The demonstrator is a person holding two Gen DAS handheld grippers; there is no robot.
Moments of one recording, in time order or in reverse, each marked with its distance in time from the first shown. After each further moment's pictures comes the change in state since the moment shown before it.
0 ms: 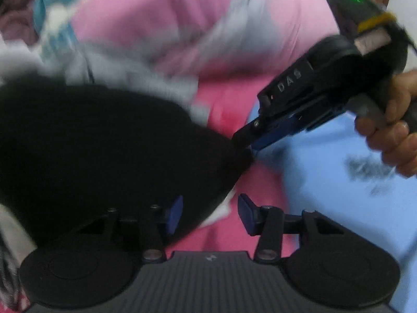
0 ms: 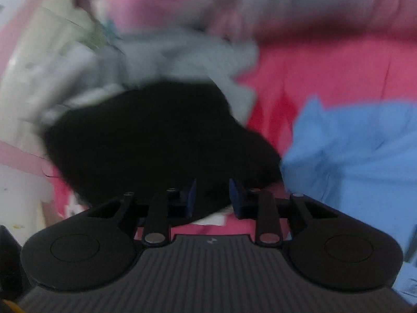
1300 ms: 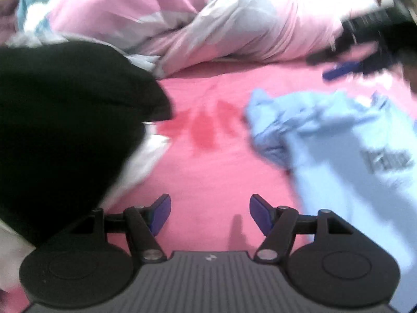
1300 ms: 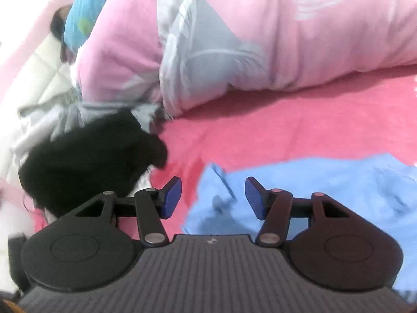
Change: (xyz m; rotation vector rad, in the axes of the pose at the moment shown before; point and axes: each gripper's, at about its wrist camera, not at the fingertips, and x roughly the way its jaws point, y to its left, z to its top) left arm 0.018 -0.026 0.008 -0.039 -0.078 -0.091; right arm -0.099 -0.078 -0.014 -0.049 -0.303 -0.049
